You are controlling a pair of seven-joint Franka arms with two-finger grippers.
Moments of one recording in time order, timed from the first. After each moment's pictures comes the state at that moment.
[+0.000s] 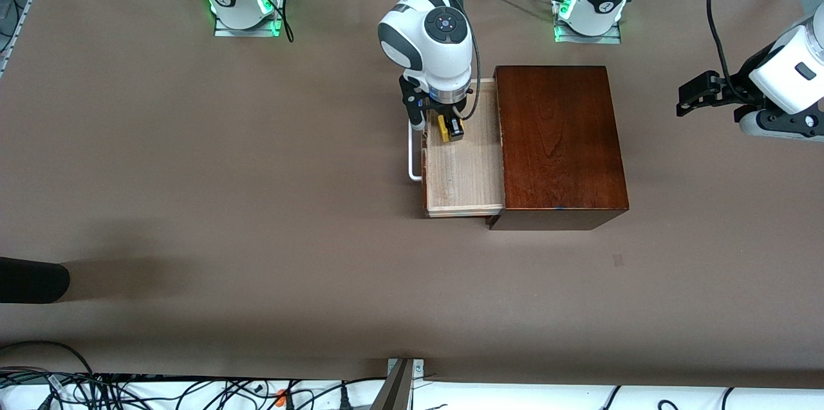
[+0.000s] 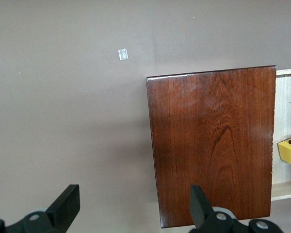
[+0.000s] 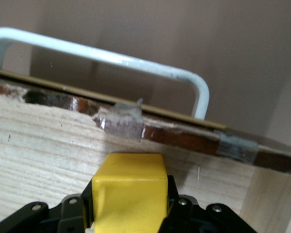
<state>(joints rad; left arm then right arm) -0.12 0.11 0.06 -1.44 -0.03 1.45 0.01 0.96 0.71 -0.03 -1.36 0.03 2.16 2.23</state>
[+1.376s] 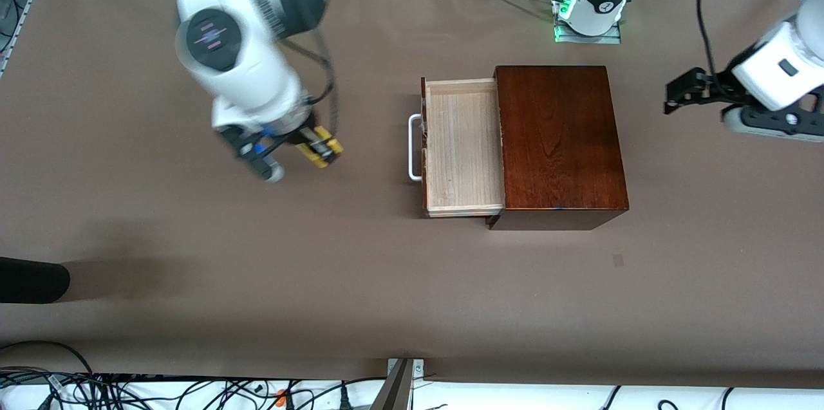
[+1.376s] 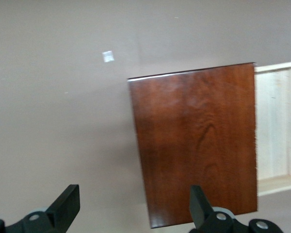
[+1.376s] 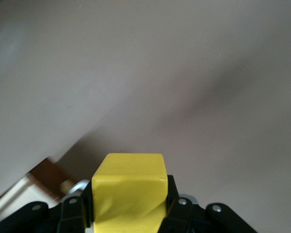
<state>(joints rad) -0.15 0.11 0.03 -1.44 -0.07 1.46 0.01 0.80 0.42 -0.43 -1.38 0.26 1.73 1.02</state>
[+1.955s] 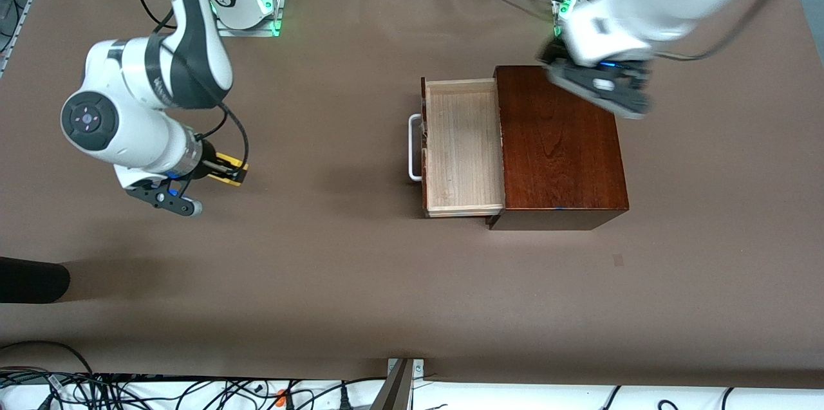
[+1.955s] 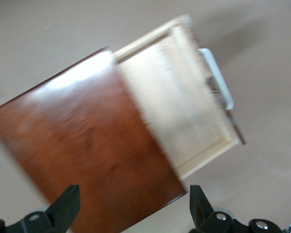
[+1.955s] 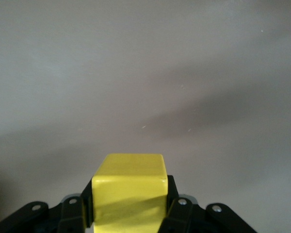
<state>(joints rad) -0.21 0.16 -0.33 -1.44 -0.08 1.54 0.01 0.74 0.41 -0.63 -1.66 0.27 1.84 0.33</state>
